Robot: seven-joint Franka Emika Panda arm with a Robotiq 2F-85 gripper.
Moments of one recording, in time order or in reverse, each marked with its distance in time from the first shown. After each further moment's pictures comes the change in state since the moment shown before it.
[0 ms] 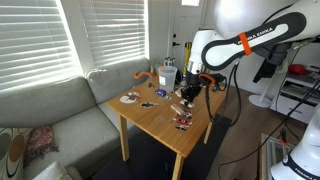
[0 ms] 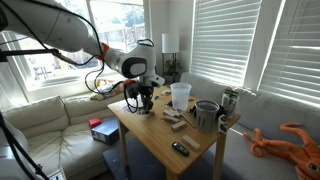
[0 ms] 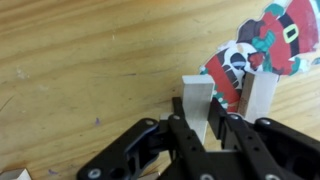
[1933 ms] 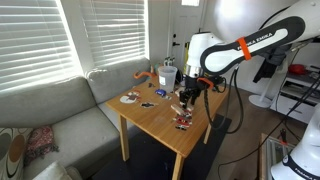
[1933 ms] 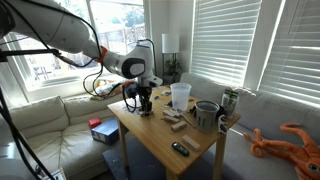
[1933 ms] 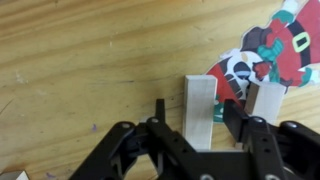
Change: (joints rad) arm 0.022 0.018 0.014 0.004 -0.078 -0.008 0.069
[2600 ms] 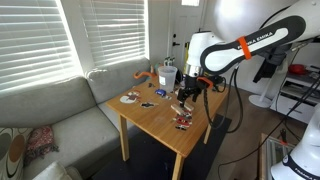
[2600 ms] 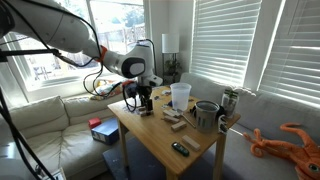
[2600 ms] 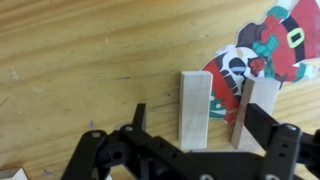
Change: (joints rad) arm 0.001 -0.002 0.000 0.003 0.008 0.010 0.001
